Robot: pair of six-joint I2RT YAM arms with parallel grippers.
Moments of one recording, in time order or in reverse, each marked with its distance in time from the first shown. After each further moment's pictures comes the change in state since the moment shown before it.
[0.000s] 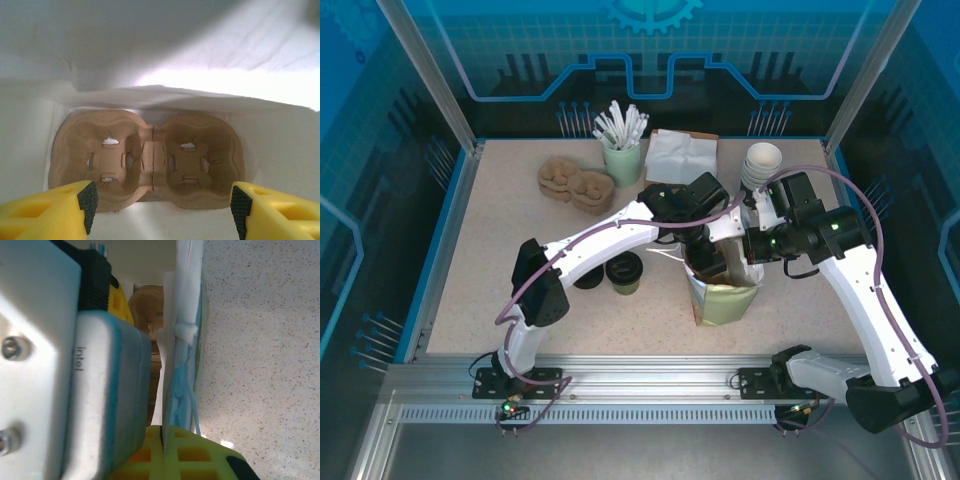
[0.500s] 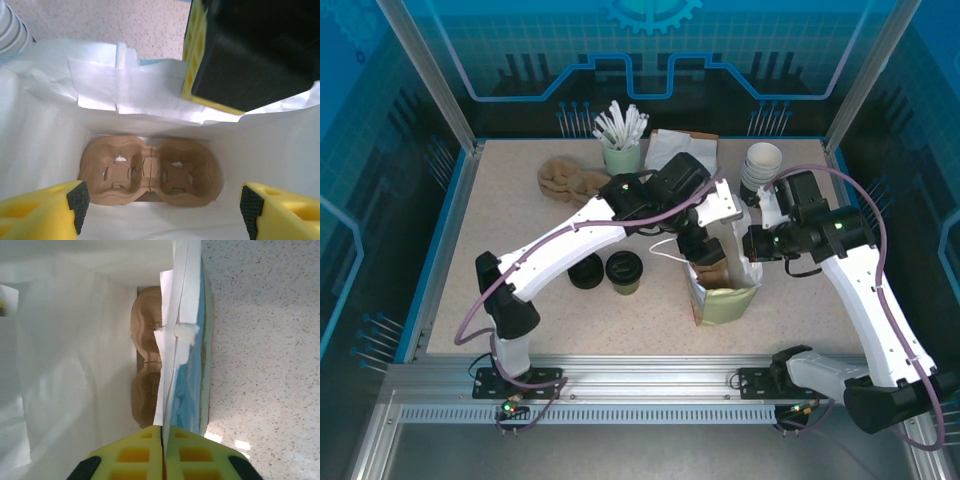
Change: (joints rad) left arm 0.000 -0.201 0.003 0.012 0.007 -0.077; right arm -0.050 -0.001 0.000 0.006 -0.082 0.018
